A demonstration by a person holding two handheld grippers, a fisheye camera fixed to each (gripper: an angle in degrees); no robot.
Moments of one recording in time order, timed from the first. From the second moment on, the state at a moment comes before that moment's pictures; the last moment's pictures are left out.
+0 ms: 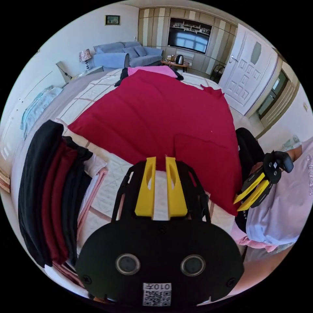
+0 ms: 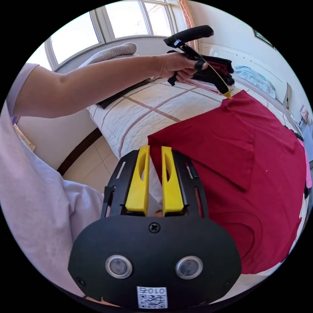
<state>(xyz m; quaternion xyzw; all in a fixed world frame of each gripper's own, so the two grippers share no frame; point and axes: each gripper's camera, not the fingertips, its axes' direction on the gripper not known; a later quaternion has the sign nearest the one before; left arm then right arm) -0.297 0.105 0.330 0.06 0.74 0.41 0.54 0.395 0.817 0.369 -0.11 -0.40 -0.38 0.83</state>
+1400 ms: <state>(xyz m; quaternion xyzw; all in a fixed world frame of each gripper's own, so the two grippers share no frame) -0.424 0.241 0.214 0.07 0.76 0.20 0.62 0.987 0.769 0.463 -0.06 -0.24 0.30 0.92</state>
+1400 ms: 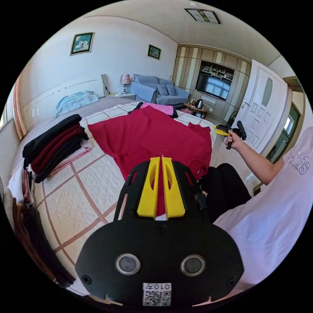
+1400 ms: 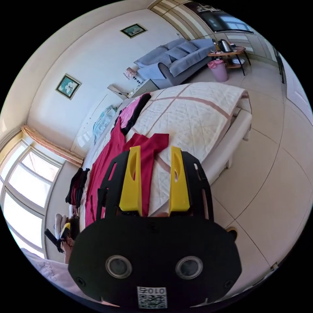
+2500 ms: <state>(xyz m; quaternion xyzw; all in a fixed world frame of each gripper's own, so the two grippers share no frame) -0.244 0.218 0.121 0.08 0.80 0.30 0.52 0.820 0.818 0.381 -0.07 -0.19 -0.06 0.98</state>
